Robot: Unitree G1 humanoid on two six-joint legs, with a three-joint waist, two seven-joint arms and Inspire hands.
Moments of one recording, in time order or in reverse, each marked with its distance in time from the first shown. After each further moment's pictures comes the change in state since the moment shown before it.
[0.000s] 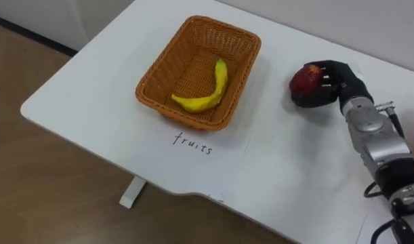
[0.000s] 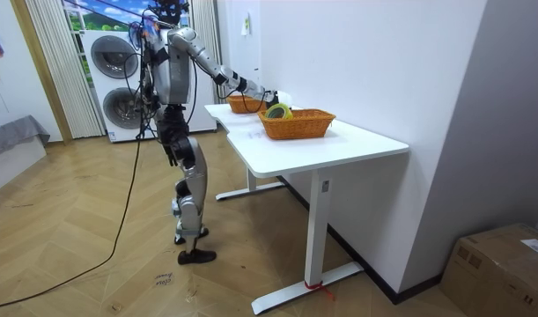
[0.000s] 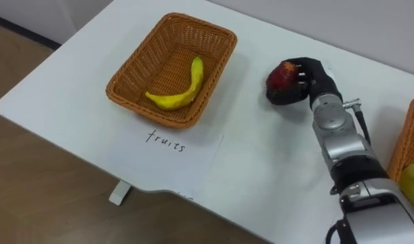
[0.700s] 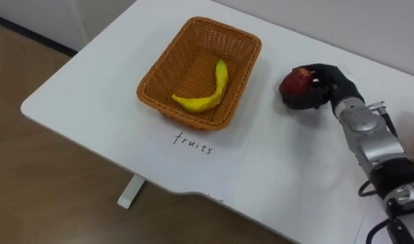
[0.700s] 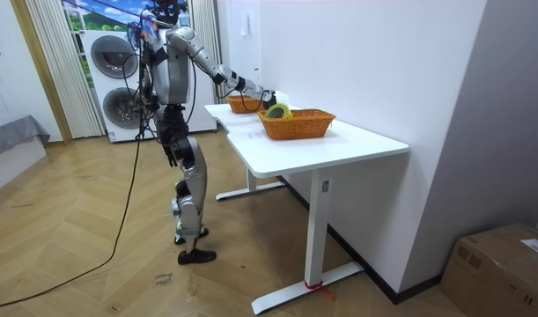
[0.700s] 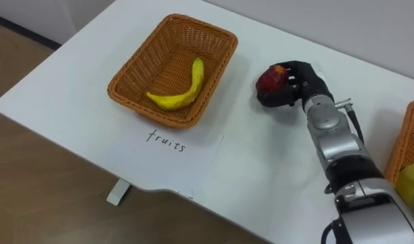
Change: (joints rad) left arm -0.004 0.001 0.011 0.013 0.001 -0.001 0.007; right arm 0.000 0.021 0.001 -0.016 0.004 0.005 0.048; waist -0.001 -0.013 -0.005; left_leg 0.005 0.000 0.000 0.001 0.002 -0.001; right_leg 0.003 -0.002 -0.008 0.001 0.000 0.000
